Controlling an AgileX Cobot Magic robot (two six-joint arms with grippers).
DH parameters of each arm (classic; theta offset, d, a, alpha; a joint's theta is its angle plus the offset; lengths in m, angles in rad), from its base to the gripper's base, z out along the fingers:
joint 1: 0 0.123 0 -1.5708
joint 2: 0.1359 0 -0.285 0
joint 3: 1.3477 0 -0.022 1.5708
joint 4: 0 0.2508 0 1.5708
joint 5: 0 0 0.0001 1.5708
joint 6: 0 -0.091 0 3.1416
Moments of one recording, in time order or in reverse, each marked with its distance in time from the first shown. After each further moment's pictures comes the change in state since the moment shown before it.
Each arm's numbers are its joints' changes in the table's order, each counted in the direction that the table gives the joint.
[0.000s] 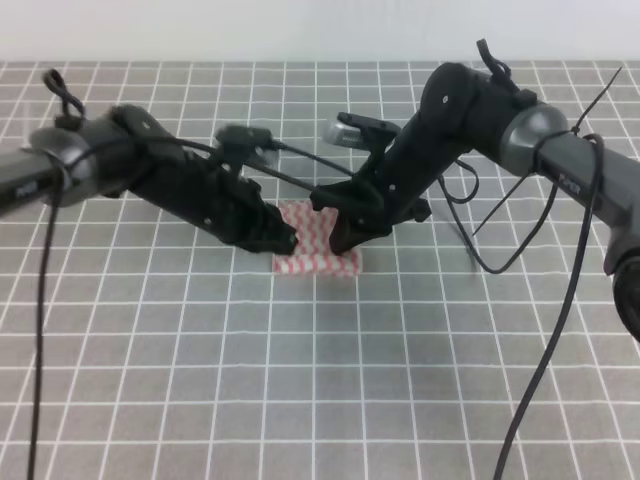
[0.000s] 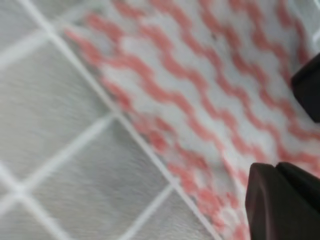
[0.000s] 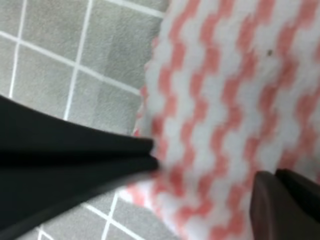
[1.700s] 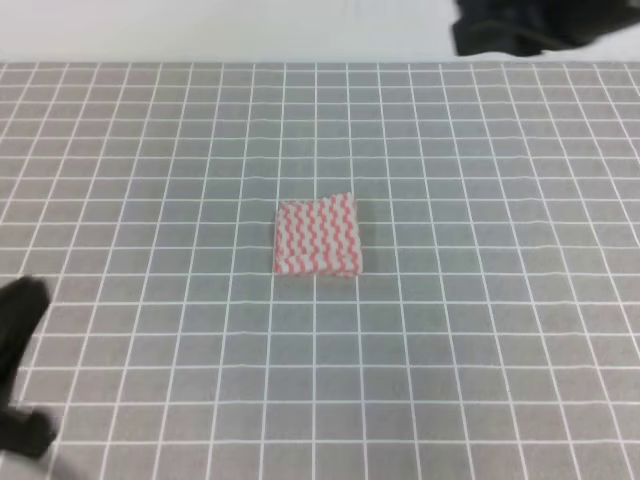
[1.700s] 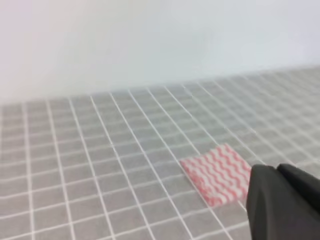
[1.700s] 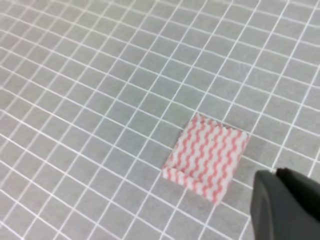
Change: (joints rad) left arm 0.021 -1.601 1.186 -0.354 0.632 -0.233; right arm -0.006 -0.871 0.385 -0.232 0.124 0.029
